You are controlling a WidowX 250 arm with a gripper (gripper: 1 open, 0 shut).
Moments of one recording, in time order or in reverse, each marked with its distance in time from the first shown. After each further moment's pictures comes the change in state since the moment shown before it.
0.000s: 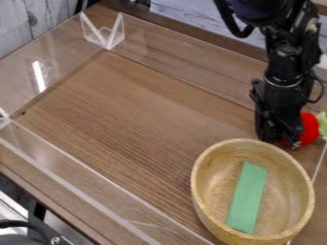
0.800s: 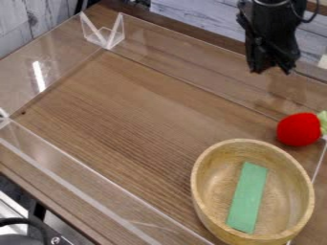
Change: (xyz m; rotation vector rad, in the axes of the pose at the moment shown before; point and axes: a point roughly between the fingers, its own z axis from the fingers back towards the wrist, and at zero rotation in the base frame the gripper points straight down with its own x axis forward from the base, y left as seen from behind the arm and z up) arm 0.006 0.043 0.086 0.155 -0.137 0.061
